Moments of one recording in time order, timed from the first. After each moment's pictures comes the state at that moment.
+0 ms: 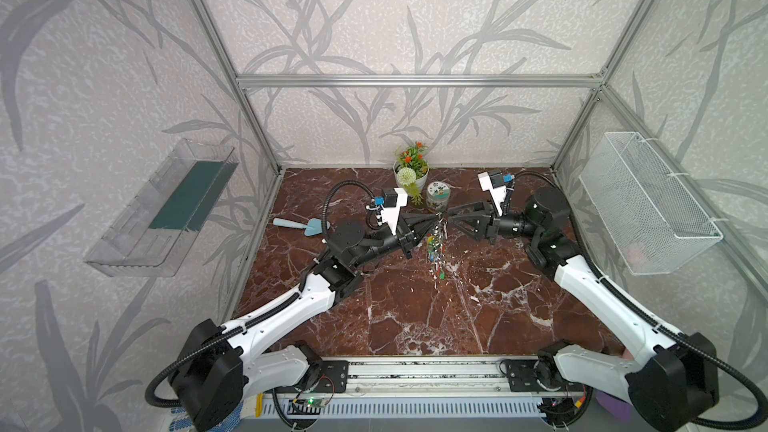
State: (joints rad) left arm -0.69 1.17 0.75 0.63 0.46 -0.45; right arm 0.37 1.19 0.91 0.33 -1.07 0.52
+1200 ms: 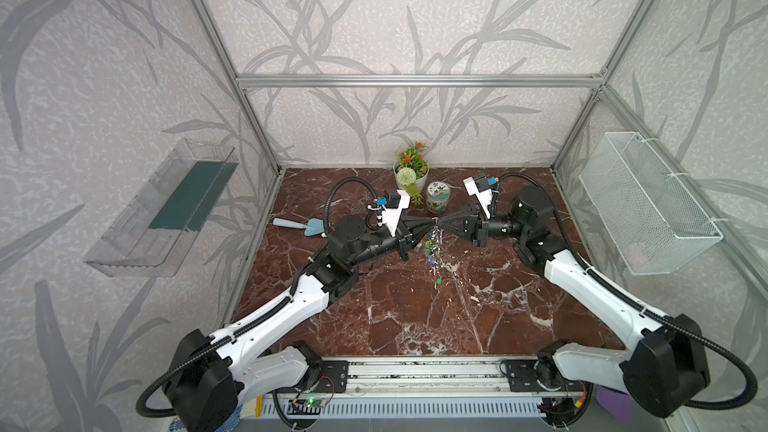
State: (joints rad) left arm -0.67 1.11 0.81 0.34 0.49 -0.32; right arm 0.42 1.25 0.91 0.33 -1.09 0.50
